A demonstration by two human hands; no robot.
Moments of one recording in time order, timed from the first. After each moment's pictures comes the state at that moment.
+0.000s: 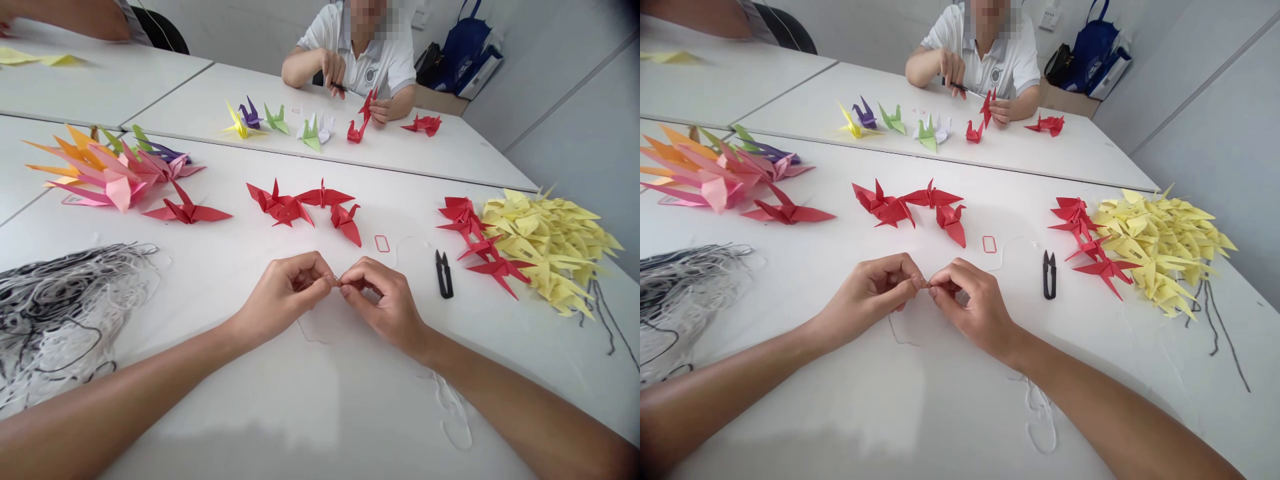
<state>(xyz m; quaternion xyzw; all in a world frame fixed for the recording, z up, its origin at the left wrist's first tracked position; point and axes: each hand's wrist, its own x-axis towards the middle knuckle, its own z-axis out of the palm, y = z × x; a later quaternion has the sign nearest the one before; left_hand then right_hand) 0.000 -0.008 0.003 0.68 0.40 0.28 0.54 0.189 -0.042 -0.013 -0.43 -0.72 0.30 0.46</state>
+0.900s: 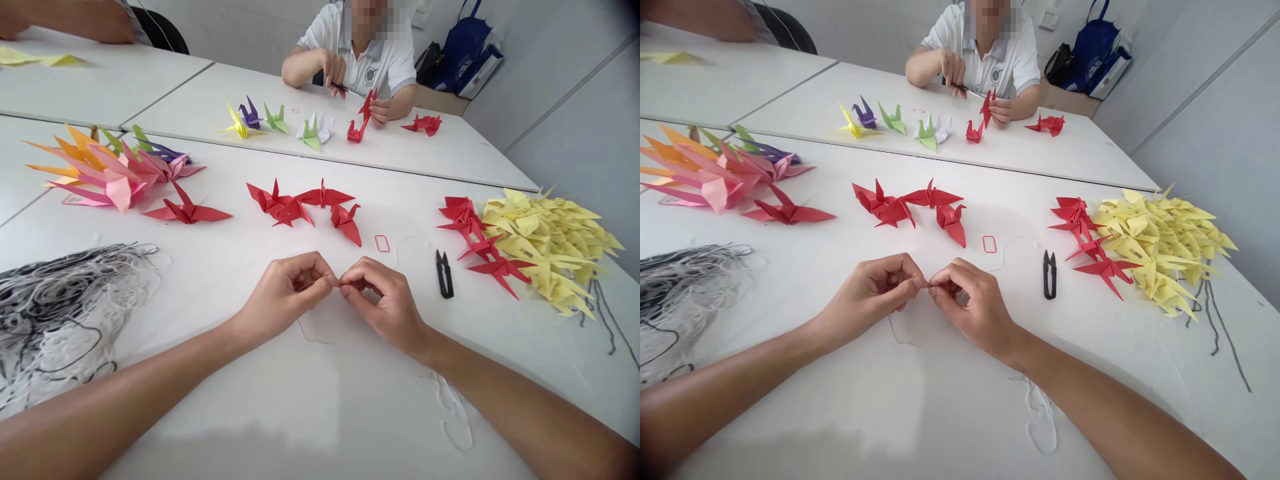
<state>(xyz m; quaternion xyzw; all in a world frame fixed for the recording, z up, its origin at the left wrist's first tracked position) 0.000 -0.009 0.004 0.68 0.41 0.28 0.55 0.190 -0.044 -0.013 -0.43 -0.72 0.30 0.45</state>
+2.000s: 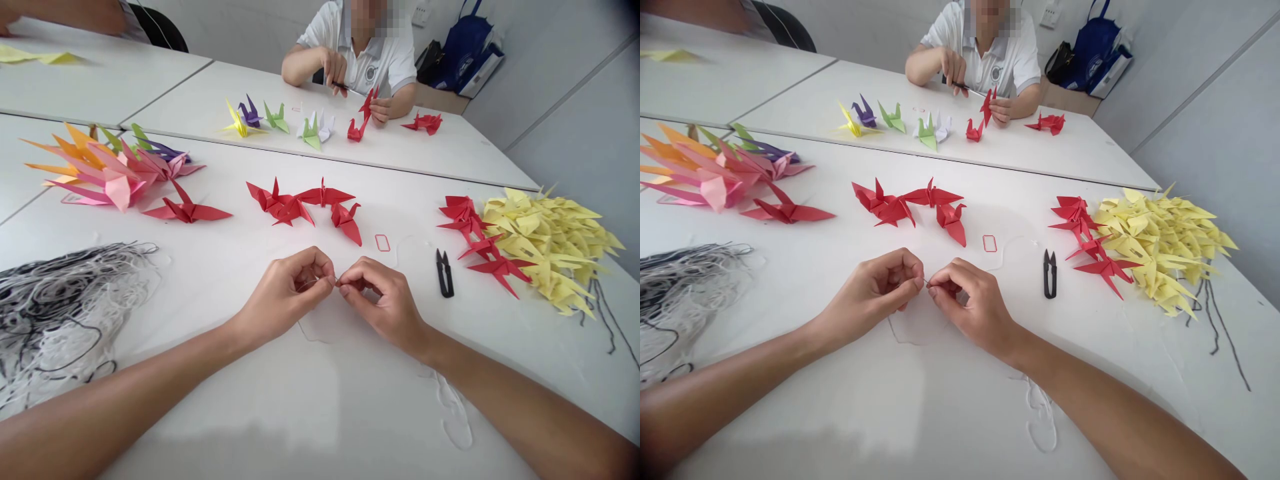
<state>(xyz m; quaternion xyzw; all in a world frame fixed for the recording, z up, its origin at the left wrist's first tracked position) 0.001 -0.009 0.009 0.69 0.41 0.26 0.54 0.189 -0.044 -0.013 -0.44 -0.72 0.30 0.44</state>
